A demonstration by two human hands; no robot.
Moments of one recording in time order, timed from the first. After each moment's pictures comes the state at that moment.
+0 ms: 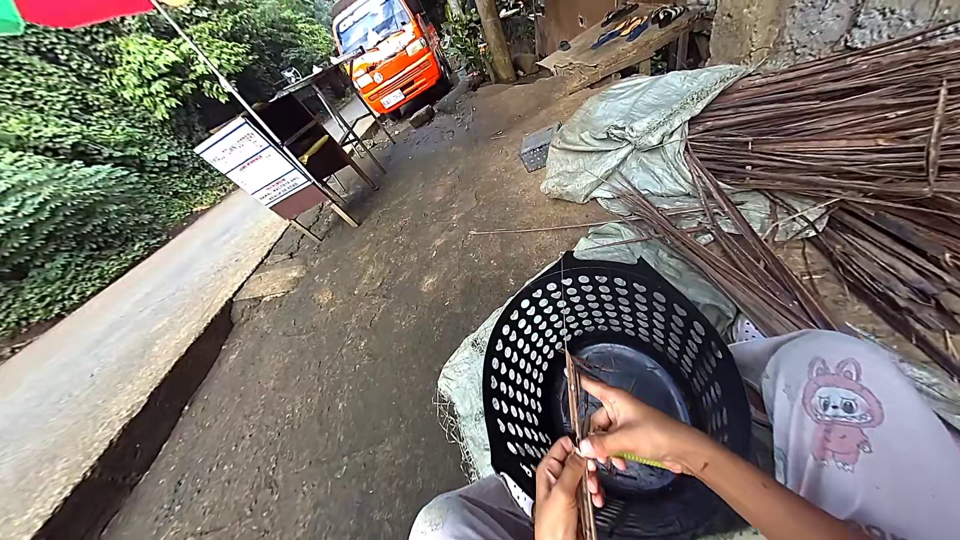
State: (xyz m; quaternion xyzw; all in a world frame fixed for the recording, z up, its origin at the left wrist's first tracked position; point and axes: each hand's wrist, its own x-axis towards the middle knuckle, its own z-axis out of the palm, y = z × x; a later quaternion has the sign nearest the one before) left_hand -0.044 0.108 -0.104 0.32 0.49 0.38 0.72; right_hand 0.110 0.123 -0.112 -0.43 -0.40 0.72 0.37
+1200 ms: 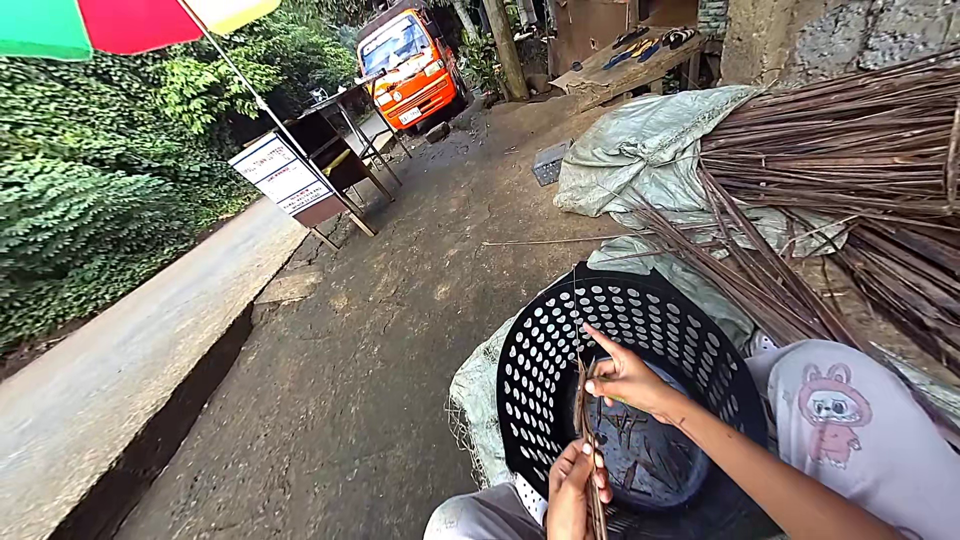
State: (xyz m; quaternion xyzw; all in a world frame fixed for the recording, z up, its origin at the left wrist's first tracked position) left_hand -0.045 0.111 -0.107 0.28 0.51 0.36 0.73; right_hand 0.114 0.160 -0.129 -0.50 -0.40 0.60 0.48
